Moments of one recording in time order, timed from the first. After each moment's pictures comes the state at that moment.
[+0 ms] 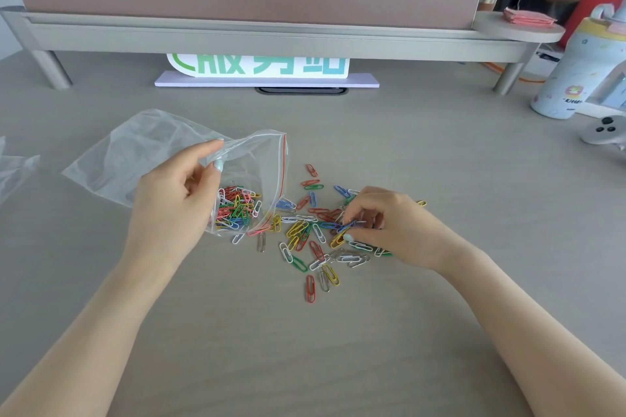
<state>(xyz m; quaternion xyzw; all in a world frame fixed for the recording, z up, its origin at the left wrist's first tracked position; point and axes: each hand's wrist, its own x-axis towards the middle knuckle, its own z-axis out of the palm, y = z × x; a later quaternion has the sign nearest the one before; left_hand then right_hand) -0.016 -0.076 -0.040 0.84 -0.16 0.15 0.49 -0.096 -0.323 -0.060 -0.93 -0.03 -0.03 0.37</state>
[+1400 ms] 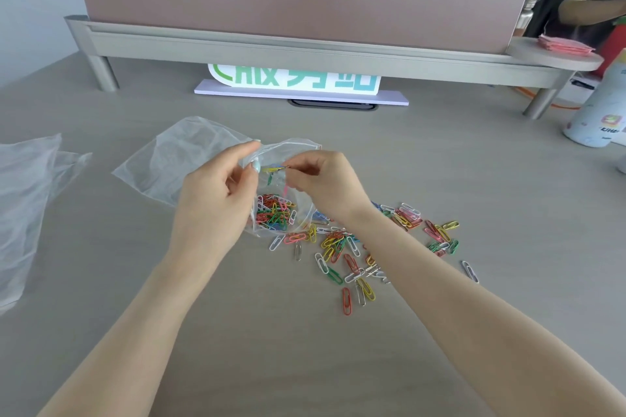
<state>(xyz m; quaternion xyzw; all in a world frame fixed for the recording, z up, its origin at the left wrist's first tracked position) -0.011 -0.070 -0.036 0.83 -0.15 0.15 0.51 -0.001 -0.224 -0.044 -0.84 0.01 -0.11 0.54</state>
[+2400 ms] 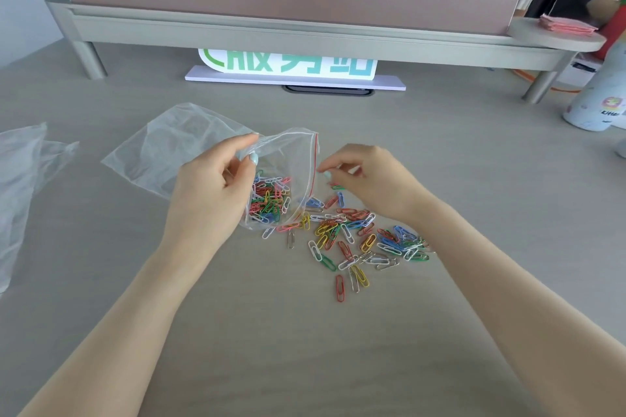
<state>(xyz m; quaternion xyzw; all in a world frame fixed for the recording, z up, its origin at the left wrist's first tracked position) -0.013 -0.074 -0.038 0.84 -0.16 0.15 0.49 -0.030 -0.283 -0.038 -0.93 -0.05 -0.08 0.35</state>
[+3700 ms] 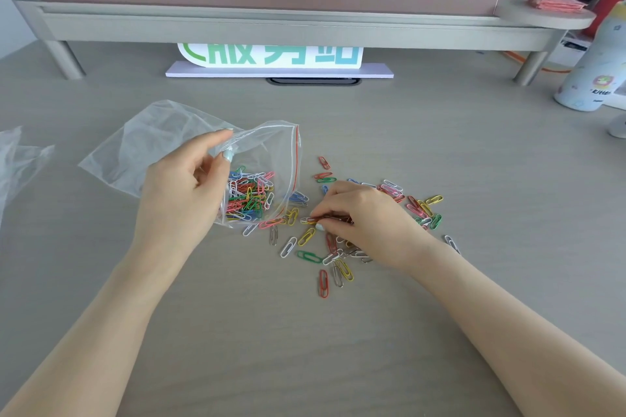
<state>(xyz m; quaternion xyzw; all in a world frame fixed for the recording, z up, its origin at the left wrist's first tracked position) -0.011 -0.073 -0.042 0.85 -0.16 0.15 0.47 -0.074 -0.284 -0.068 -0.96 -0.10 -0.04 0.26</state>
